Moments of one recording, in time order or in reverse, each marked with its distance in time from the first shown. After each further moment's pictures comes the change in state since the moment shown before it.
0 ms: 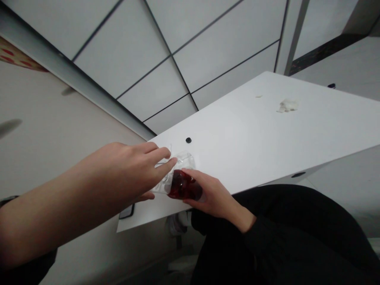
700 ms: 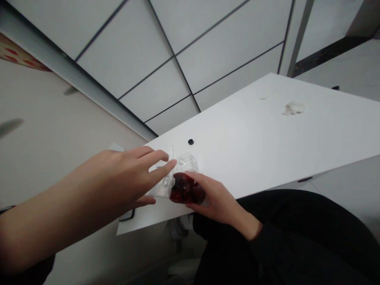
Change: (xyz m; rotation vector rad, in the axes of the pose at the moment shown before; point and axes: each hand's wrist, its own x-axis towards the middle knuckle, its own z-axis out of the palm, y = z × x) left_hand -0.015 -0.002 0.004 -0.064 -0.034 -0.093; right_hand 0.000 -0.001 0.001 -0.008 -0.012 0.007
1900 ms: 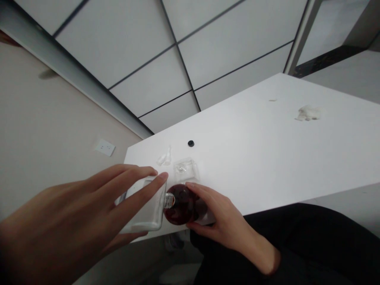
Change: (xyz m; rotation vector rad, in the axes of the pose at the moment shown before) left_hand -0.025 -0.005 0.050 -0.062 0.322 0.000; right_hand 0.000 -0.007 -0.006 -0.047 -0.084 0.081
